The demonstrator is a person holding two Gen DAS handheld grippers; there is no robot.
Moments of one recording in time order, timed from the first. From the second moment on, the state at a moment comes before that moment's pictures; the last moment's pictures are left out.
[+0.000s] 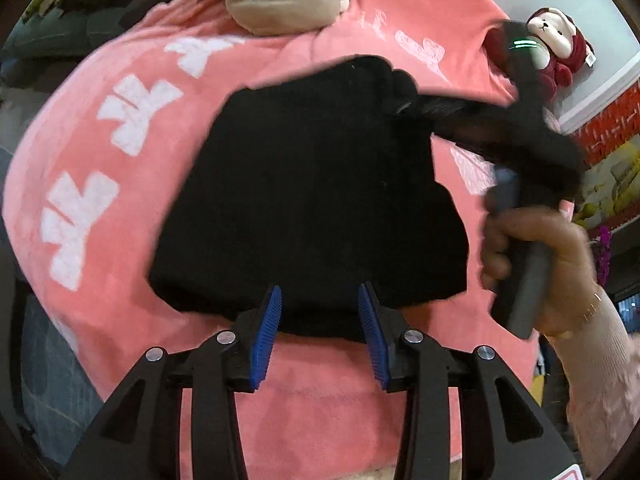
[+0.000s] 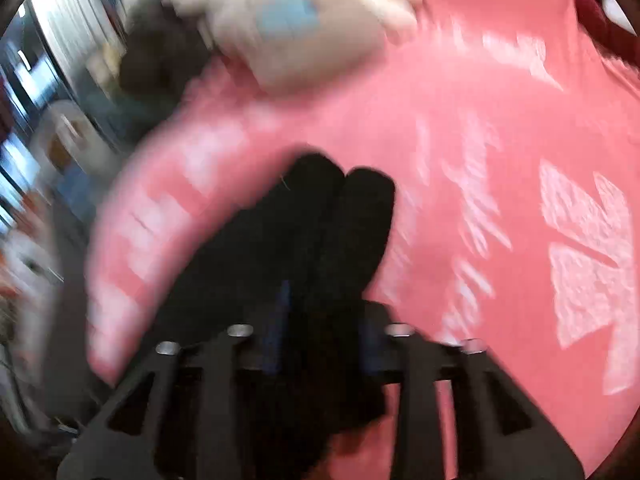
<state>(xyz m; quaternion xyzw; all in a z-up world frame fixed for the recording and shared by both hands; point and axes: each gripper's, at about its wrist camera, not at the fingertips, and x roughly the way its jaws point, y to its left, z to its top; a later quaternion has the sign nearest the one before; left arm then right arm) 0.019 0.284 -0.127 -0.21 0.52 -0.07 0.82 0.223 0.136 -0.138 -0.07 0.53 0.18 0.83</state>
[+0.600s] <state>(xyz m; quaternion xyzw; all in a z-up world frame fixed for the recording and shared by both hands) -0.016 0.326 -0.123 -0.21 0.53 -0.02 0.82 0.061 0.100 -0.119 0.13 0.56 0.27 0.77</state>
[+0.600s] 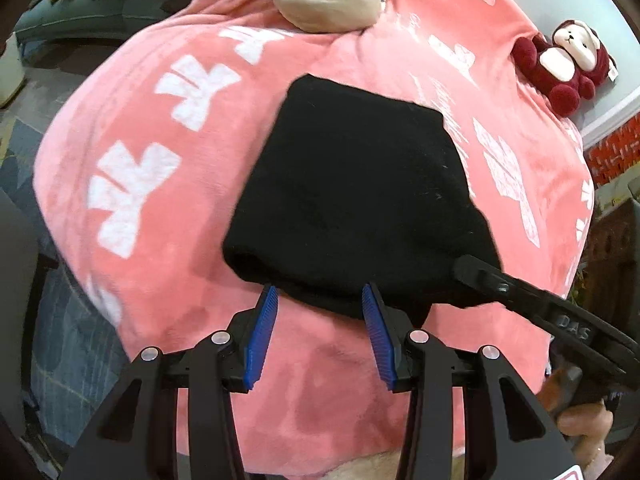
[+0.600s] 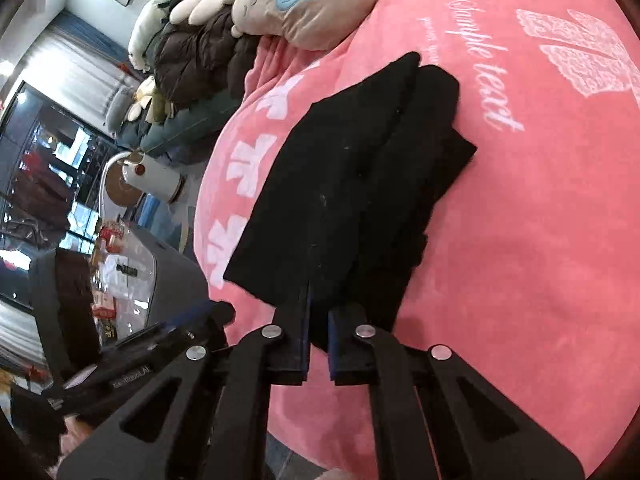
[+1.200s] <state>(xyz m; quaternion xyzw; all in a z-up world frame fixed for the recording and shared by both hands) -0.041 0.260 -0.097 -0.15 0.50 -0.03 0.85 0.007 0.060 -0.086 0.05 0.48 0.16 0.86</state>
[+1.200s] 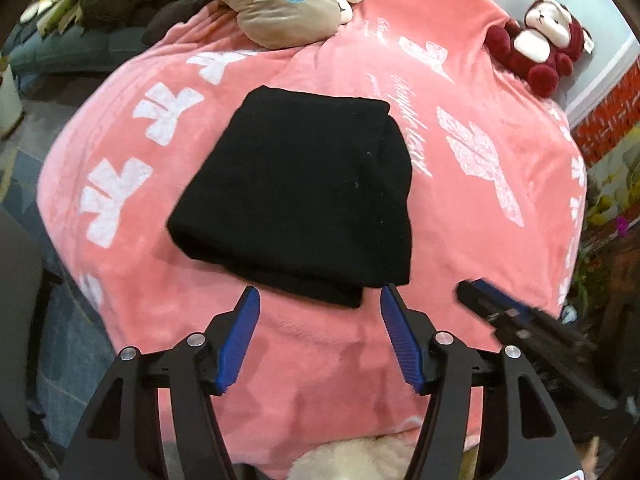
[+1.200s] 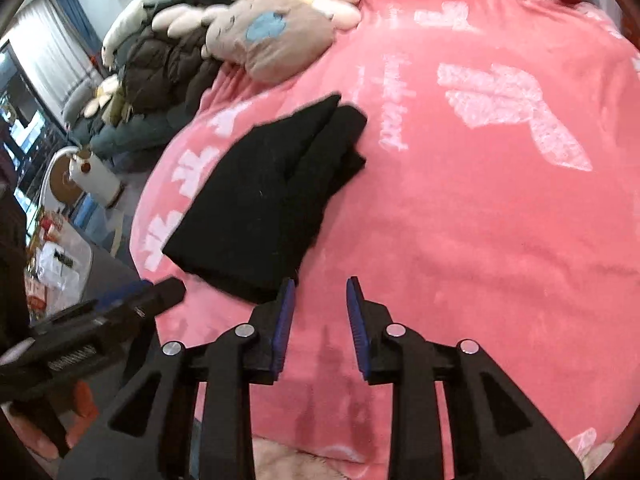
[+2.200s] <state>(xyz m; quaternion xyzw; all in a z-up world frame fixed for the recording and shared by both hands) -0.072 0.267 -0.104 -0.01 0.47 -0.01 0.88 -0.056 0.102 -0.089 -0.02 0.43 0.05 0.90</state>
